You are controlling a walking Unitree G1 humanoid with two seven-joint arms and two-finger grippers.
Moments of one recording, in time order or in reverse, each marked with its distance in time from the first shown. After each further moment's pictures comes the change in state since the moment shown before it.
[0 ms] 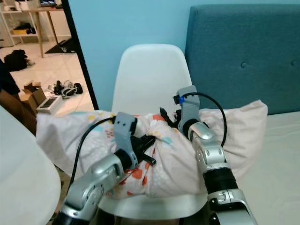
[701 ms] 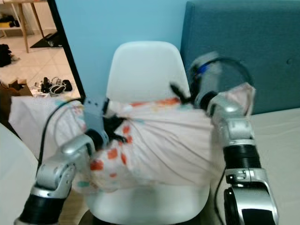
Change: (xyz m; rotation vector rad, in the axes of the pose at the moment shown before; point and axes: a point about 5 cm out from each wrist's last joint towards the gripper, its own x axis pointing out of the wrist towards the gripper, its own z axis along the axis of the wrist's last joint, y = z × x) left arm -0.009 0.056 0.050 0.133 -0.170 0.203; right arm -0.031 -0.051 0.090 0.145 -0.382 0.014
